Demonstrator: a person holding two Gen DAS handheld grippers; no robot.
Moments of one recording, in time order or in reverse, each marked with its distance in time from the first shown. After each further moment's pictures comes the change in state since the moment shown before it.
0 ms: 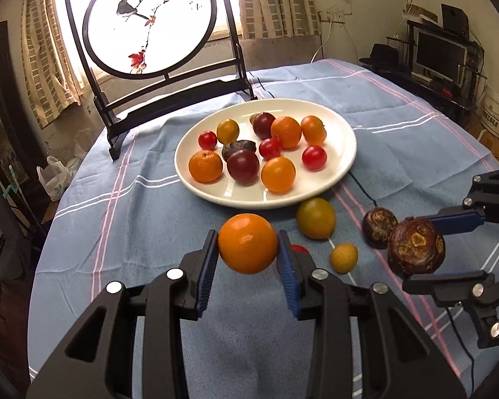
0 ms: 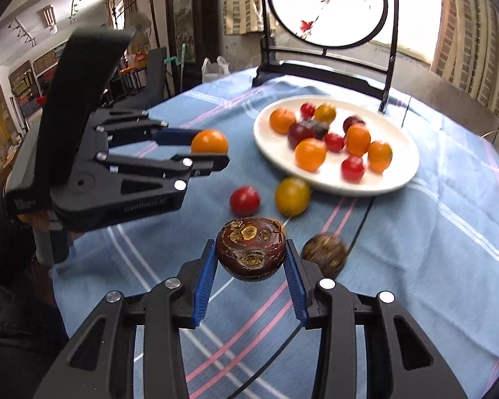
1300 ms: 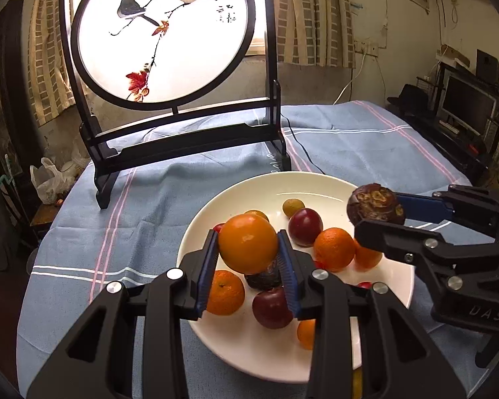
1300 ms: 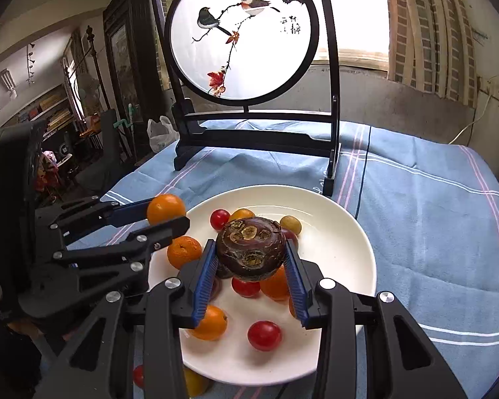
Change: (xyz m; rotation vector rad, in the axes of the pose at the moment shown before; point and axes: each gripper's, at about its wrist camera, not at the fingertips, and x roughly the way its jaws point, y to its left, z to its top) left arm 0.094 0.038 0.115 -0.124 -0.054 0.006; right arm 0.076 -0.112 0.123 0.207 -0.134 -0.074
